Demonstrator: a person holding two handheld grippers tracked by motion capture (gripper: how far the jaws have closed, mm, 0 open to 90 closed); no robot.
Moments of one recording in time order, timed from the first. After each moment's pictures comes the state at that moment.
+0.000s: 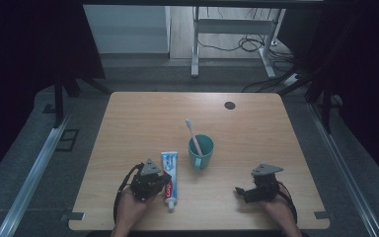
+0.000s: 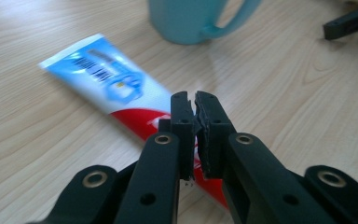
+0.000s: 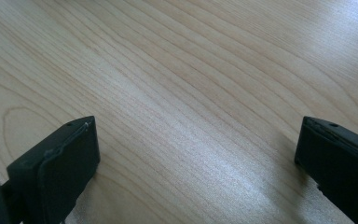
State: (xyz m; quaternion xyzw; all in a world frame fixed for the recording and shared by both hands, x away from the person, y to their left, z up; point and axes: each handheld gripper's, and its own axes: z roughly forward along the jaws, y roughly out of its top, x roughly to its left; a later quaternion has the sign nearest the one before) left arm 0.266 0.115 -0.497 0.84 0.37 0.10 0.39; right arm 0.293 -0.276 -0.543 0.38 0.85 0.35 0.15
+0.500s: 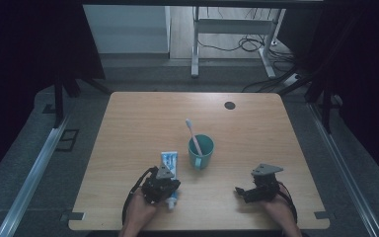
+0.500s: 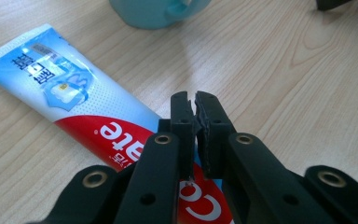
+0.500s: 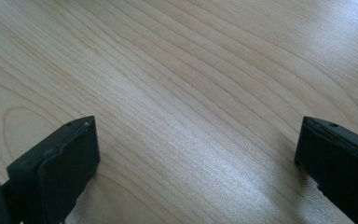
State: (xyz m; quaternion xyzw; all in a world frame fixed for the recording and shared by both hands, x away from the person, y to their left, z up) left arm 0.264 0.090 -0.507 0.86 0.35 0.09 0.35; right arm 0.293 -0.276 -0.543 0.38 0.85 0.35 0.15
